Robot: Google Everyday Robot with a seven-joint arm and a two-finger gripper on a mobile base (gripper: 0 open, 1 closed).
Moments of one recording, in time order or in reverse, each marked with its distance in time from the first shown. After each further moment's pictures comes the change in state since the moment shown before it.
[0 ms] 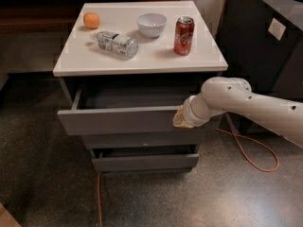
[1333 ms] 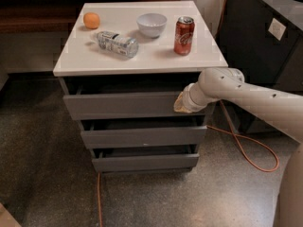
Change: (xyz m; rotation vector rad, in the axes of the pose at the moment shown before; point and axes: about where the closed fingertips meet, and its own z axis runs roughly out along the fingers) arm 0.023 -0.074 0.028 0.089 0.021 0.014
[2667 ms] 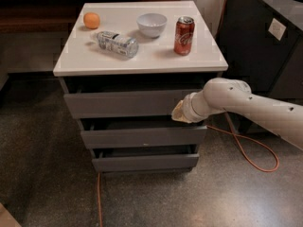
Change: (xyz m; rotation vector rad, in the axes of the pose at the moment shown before) arm -0.019 0.041 -0.019 0.000 -0.079 -0.011
